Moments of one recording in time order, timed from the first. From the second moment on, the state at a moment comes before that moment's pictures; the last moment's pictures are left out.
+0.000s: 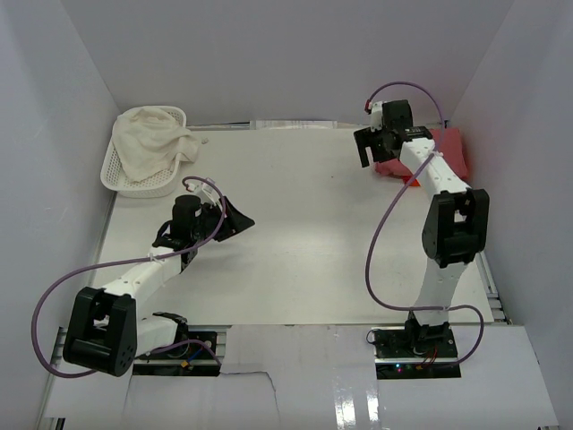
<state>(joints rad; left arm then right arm) -0.26 1.19 0.54 0.15 0.41 -0.69 0.18 1.98 1.74 -0.61 0.01 -0.22</state>
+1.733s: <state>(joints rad) -0.26 1.00 0.51 0.05 0.41 -0.65 0.10 2.20 1.89 -0.53 0.20 0.01</state>
